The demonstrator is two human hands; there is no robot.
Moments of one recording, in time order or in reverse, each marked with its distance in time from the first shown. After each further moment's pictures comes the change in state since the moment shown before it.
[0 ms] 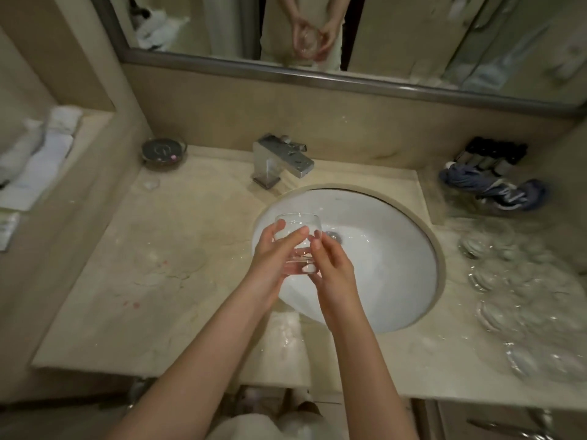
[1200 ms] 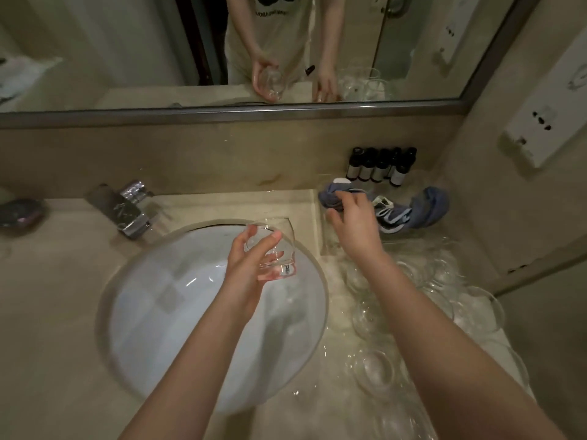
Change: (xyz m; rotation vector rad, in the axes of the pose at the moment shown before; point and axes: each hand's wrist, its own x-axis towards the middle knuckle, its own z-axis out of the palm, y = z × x) left_hand 0.099 -0.046 0.260 -0.006 0.111 0.057; right_hand 0.207 -0.137 -0.297 -1.128 0.232 -0.390
